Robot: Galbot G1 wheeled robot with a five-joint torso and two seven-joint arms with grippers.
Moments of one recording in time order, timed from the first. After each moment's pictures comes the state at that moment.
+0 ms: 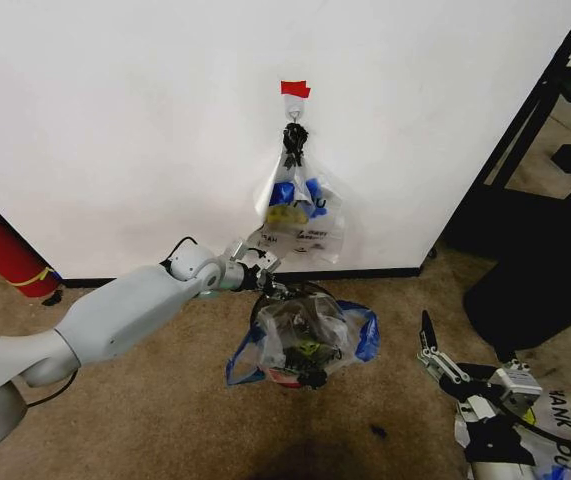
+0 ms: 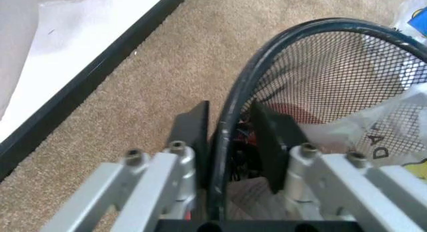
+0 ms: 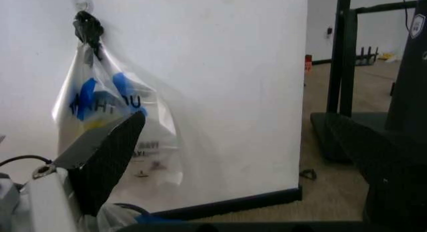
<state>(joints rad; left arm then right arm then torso) 0.14 -0.97 0.65 -1.28 -0.90 0.51 0.48 -2.01 1.52 0.53 2.44 0.14 0.28 0.09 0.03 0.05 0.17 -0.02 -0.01</state>
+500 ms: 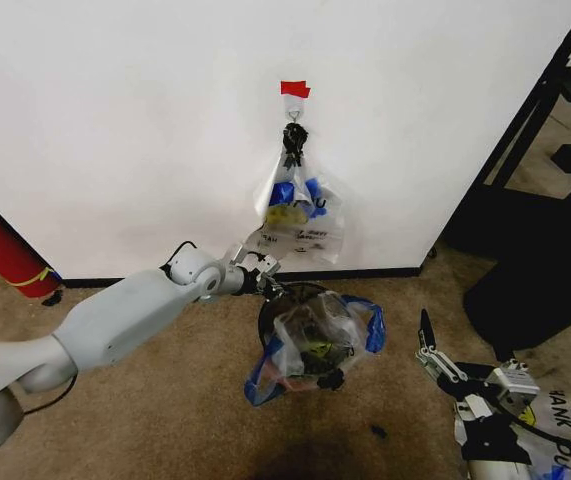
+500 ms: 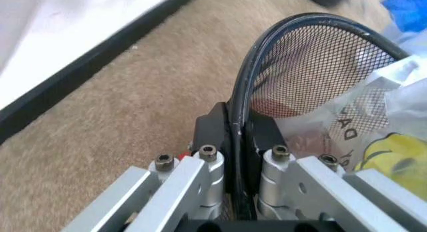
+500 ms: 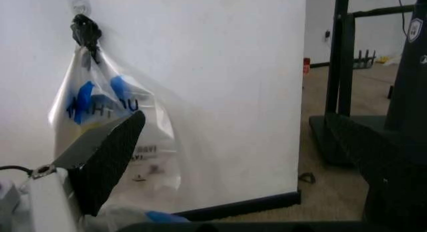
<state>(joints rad) 0.24 -0.91 0.55 -1.41 -1.01 0.54 0.34 -1.99 1.51 0.53 2.44 0.14 0.27 0.10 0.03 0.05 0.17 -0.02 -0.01</state>
